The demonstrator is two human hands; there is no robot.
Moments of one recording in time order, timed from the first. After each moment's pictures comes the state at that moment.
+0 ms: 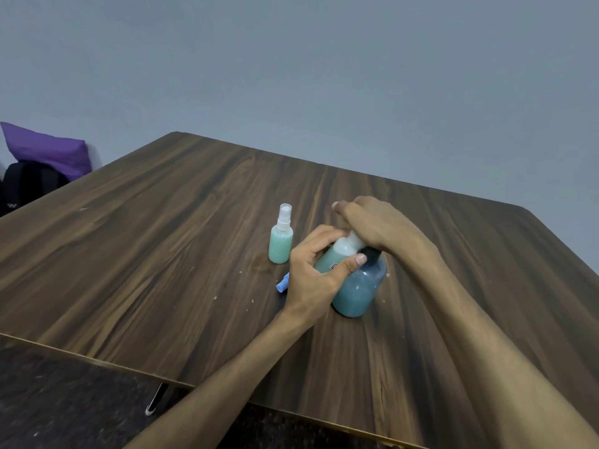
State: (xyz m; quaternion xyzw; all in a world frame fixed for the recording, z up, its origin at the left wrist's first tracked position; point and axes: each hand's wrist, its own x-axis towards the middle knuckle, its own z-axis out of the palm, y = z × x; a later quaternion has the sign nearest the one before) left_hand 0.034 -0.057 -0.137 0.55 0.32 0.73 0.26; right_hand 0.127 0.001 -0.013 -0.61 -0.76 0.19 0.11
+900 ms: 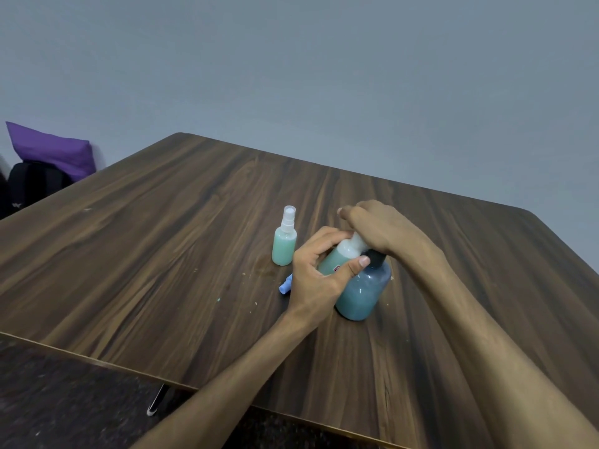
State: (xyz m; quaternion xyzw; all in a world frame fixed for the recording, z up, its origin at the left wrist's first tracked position) left_hand 0.033 -0.054 -0.140 0.54 0.33 0.73 0.26; right_hand 0.128 0.007 -0.019 -0.61 -0.76 0.18 0.11
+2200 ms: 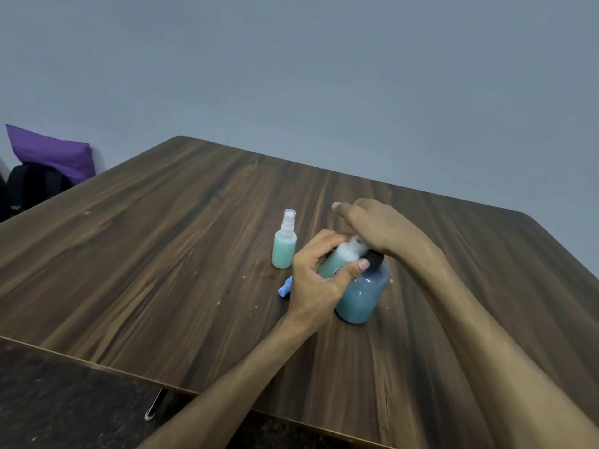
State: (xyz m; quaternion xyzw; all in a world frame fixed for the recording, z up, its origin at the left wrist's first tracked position) left_hand 0.033 -0.055 -0.139 0.54 0.32 0.74 0.25; right_hand 0.125 0.006 -0.016 -0.61 -0.76 0.19 0.12
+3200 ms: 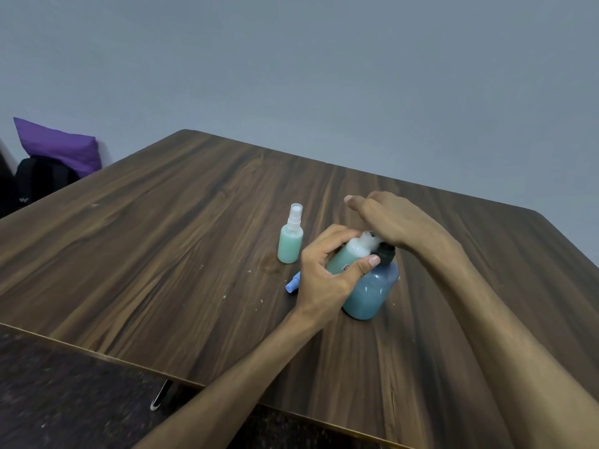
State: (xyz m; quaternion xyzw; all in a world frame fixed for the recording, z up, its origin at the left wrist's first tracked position) left_hand 0.035 -0.053 -0.139 0.54 0.32 0.74 0.25; right_hand 0.131 0.014 -0.015 -0.61 -0.77 0.17 0.11
